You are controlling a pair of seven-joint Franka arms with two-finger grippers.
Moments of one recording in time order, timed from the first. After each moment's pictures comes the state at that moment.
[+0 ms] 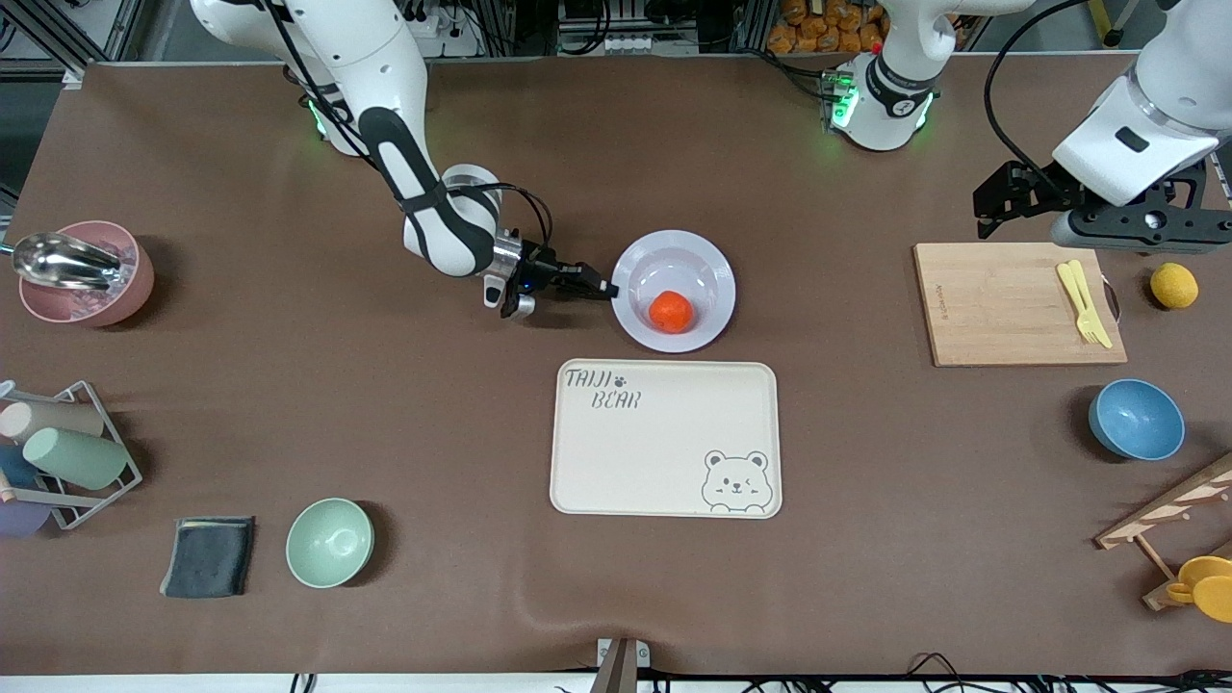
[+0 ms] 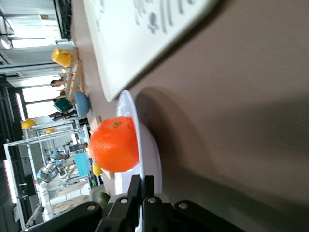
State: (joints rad) left arm -0.09 -0.04 -0.11 -1.59 0.04 1.54 -0.08; right arm 0.66 0.52 0.07 -2.21 2.28 2.32 -1.11
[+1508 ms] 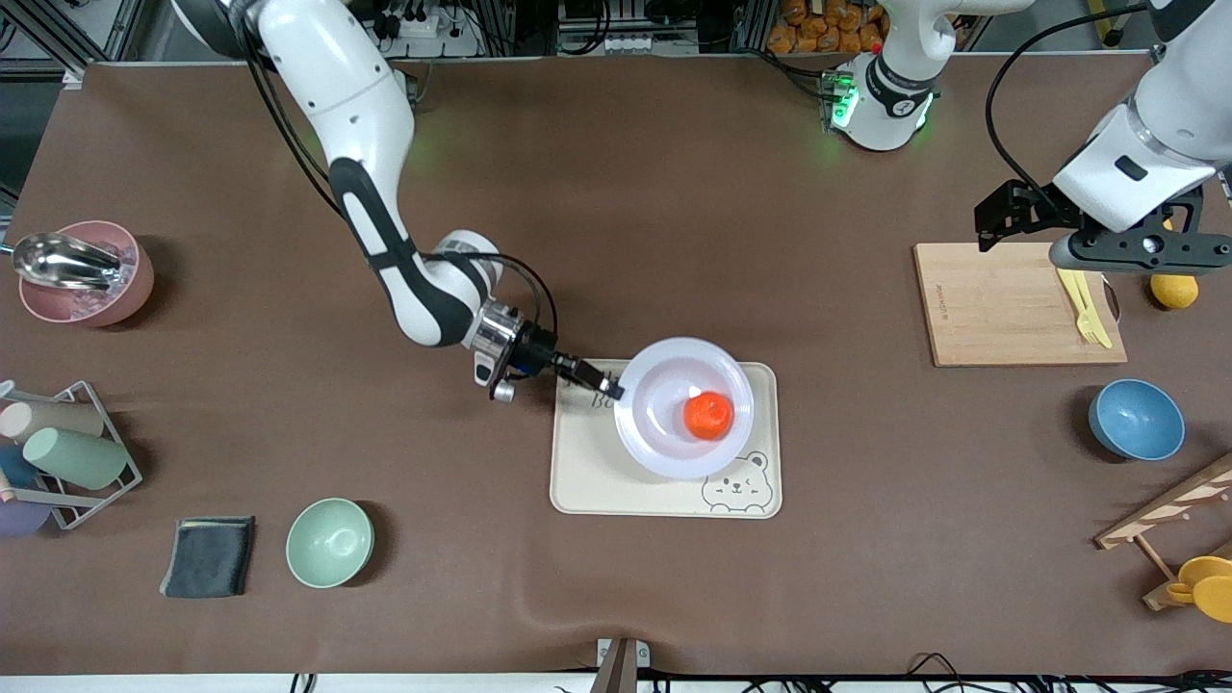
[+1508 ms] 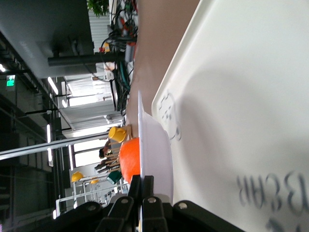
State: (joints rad) left arm -0.08 0.00 -0.11 -1.57 0.04 1.53 -0.08; right arm 0.54 0.75 0.05 -1.74 2.35 2.39 -1.02
